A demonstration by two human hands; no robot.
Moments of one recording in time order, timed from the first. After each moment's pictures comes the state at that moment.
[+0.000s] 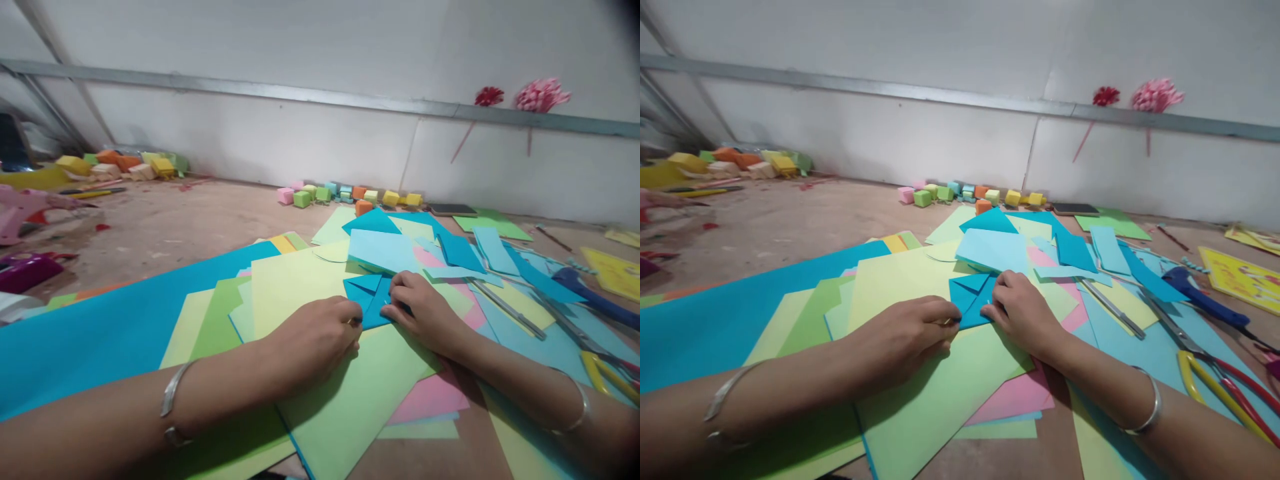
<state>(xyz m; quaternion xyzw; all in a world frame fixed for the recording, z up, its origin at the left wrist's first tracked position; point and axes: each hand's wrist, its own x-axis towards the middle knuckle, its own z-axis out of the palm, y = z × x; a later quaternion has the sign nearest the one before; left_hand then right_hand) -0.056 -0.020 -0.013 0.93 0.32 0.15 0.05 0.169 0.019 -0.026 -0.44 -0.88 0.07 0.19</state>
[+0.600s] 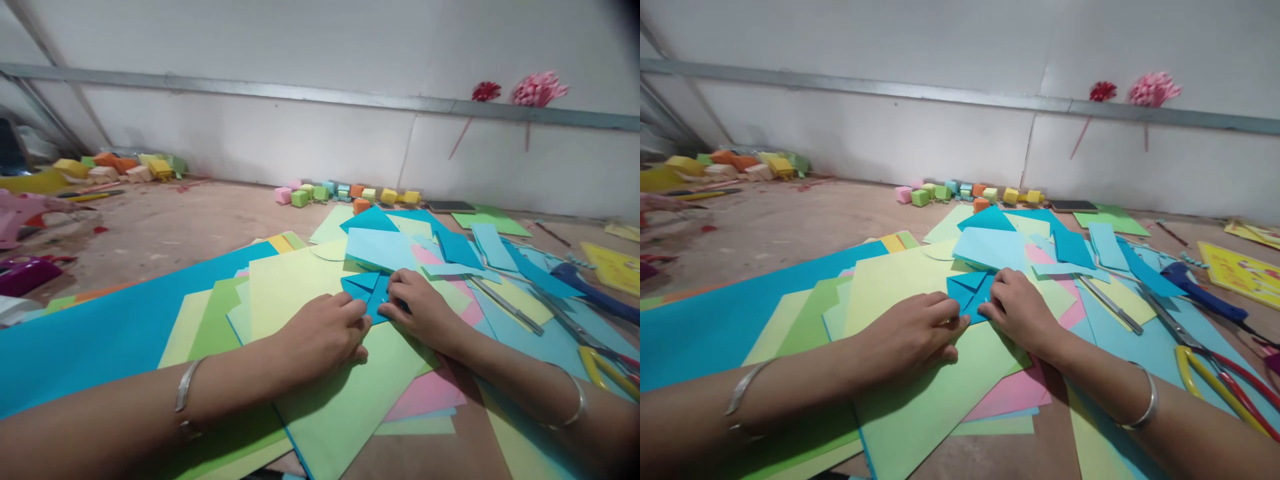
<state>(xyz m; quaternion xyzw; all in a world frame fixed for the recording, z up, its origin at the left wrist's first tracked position) -0.047 -0.014 -0.018 0.95 0.29 0.05 -0.06 0.168 0.019 -0.025 -0.46 -0.86 0.09 0.19</state>
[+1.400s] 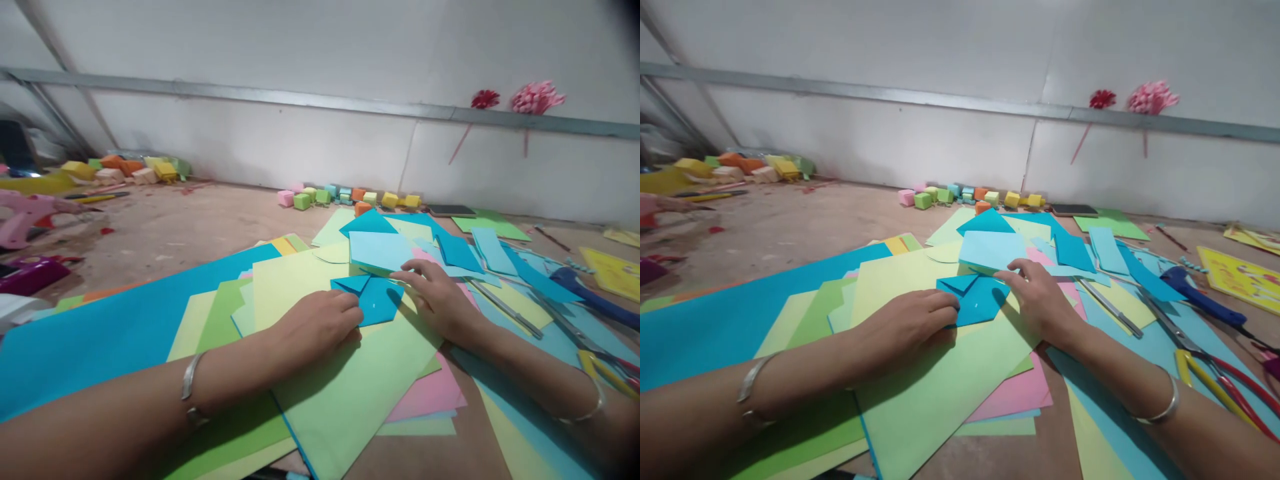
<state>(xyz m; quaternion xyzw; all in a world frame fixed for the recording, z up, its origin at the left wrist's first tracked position) -0.055 -0.010 -0.012 0.94 0.34 0.09 -0.02 0.206 0.037 -0.033 -0.36 -0.89 -0.08 0.26</state>
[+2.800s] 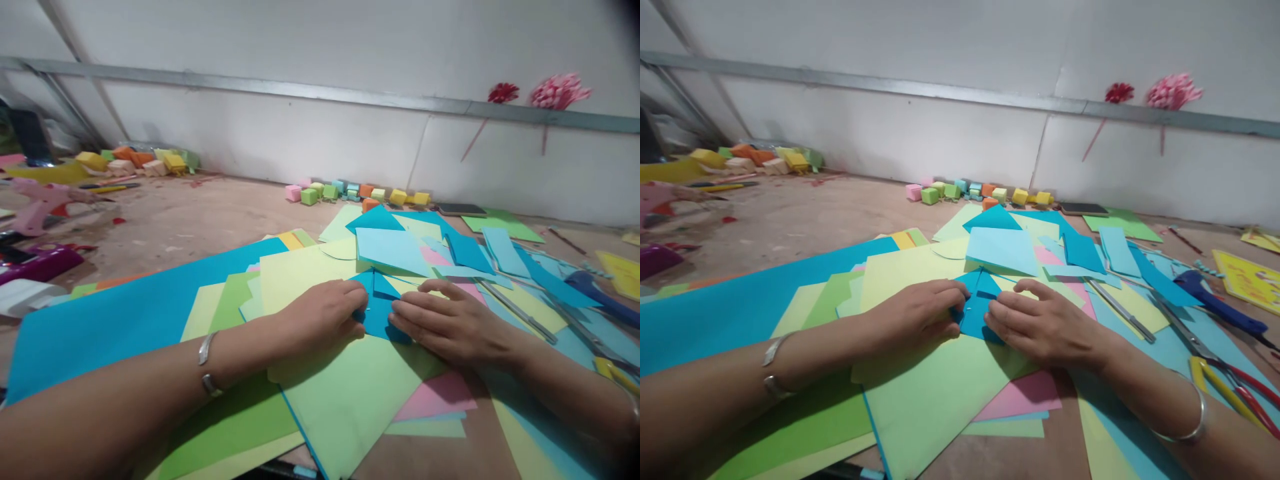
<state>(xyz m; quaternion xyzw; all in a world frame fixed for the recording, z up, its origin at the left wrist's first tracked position) -0.059 -0.001 -0.009 0.92 0.37 0.13 0.10 0.195 0.013 0.001 -0.04 -0.95 -0.25 0.18</state>
